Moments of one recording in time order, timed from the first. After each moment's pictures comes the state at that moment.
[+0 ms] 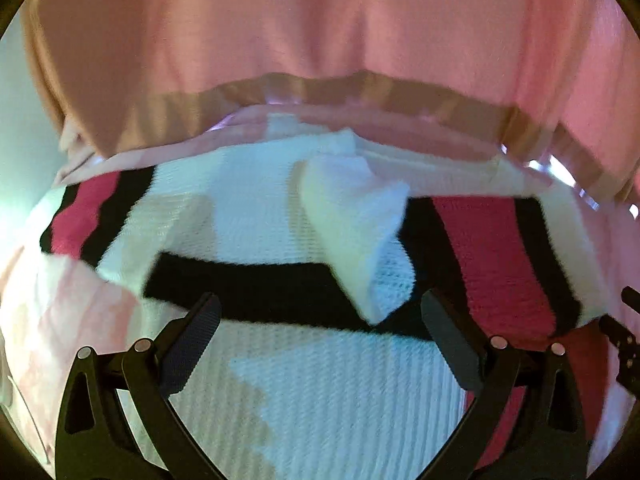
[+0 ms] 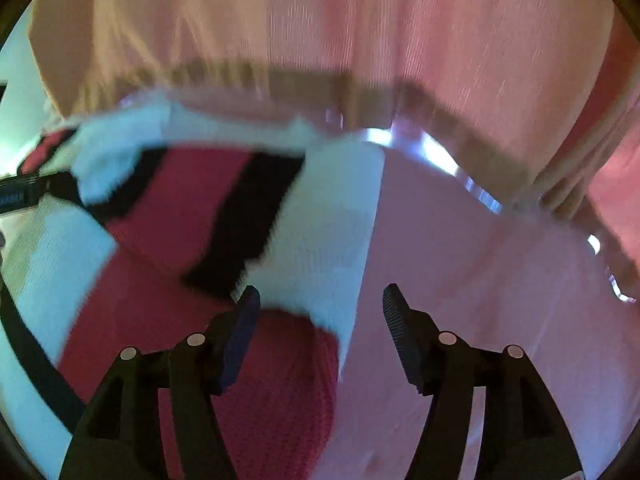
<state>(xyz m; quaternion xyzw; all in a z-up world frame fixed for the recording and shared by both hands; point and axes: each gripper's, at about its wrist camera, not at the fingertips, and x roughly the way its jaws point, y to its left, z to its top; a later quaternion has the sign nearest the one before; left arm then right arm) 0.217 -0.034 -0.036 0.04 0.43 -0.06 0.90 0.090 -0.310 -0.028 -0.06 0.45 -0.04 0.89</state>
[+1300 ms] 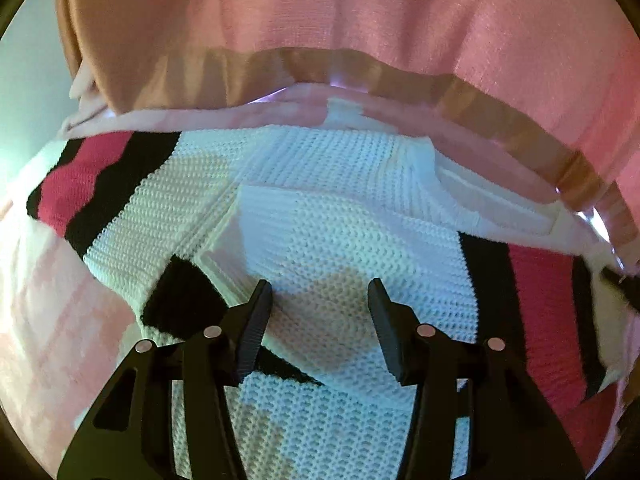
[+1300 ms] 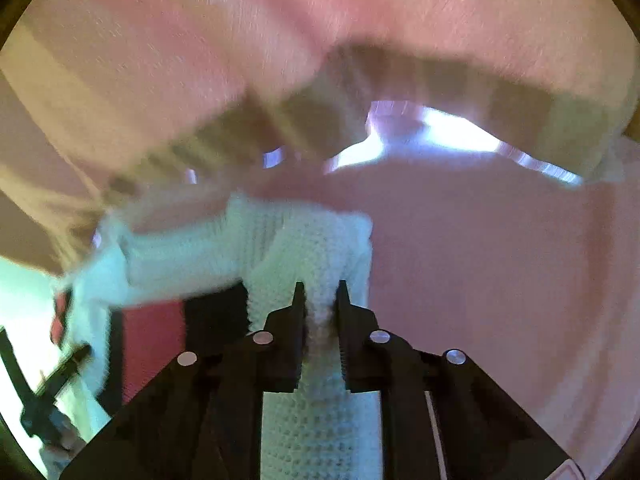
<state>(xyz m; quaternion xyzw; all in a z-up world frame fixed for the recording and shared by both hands) 0.264 0.019 -0.057 -0.04 0.45 -0.01 0.89 0.208 -0.391 -0.044 0.22 0.41 -0.03 0.88</state>
